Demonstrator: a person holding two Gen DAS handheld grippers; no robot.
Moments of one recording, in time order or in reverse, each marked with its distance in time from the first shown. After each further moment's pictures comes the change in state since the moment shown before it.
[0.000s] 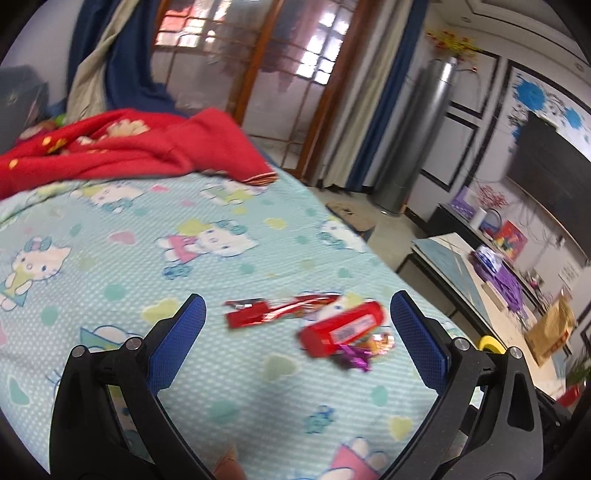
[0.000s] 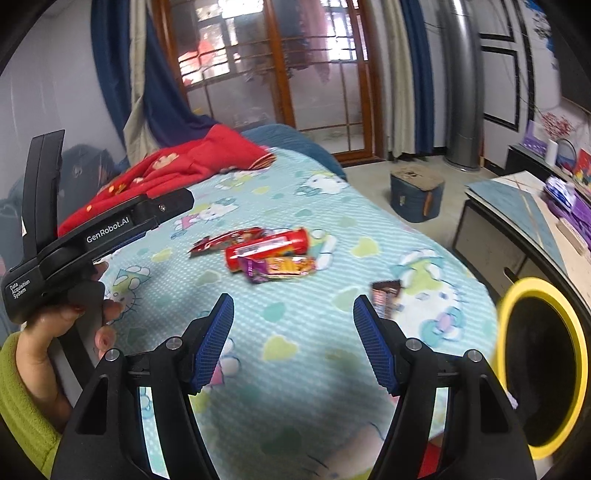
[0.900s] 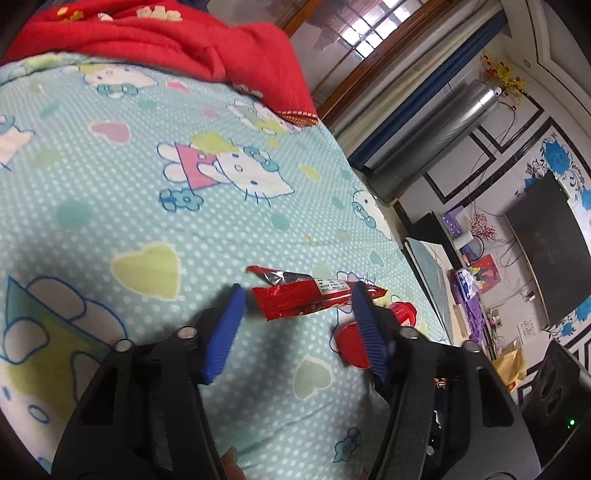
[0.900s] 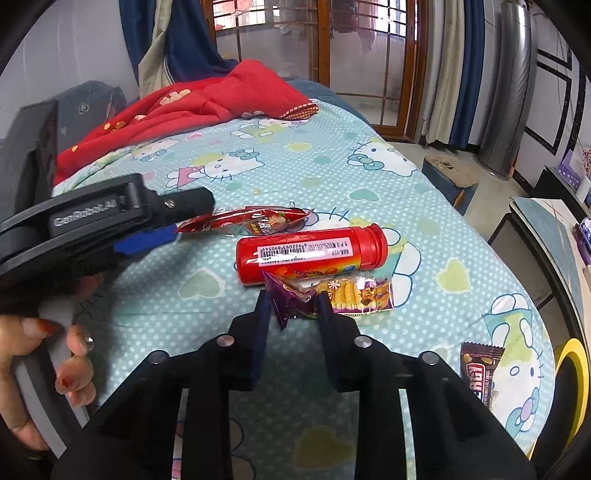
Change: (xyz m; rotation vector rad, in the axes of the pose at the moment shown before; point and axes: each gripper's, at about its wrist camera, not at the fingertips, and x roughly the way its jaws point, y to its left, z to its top) left arm 0.065 0.056 -0.014 -0.297 0.187 -0.129; right arm 0.103 0.031 0.017 -0.136 0.156 0.014
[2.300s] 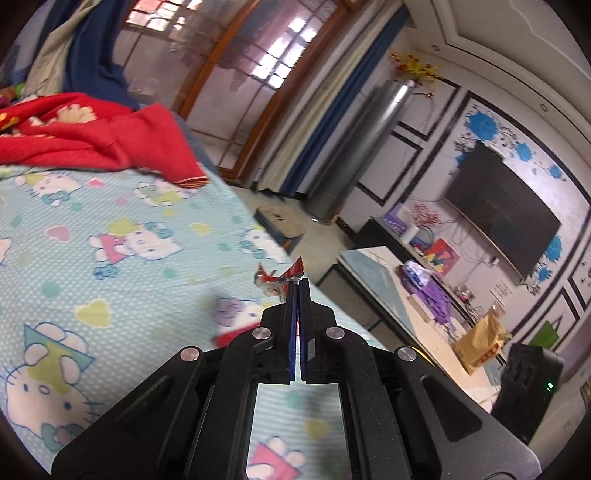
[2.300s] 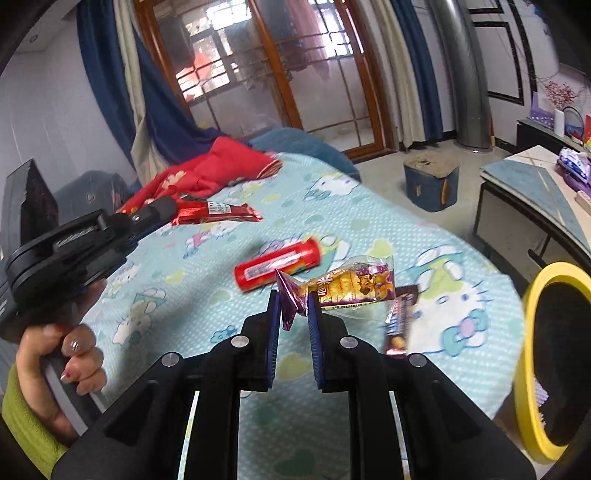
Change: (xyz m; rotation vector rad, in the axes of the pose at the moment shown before) left arm -0.079 -0.097 -0.014 0.269 -0.150 -0.201; right arm -0.109 -0.057 -0.037 0.260 -0.200 0.074
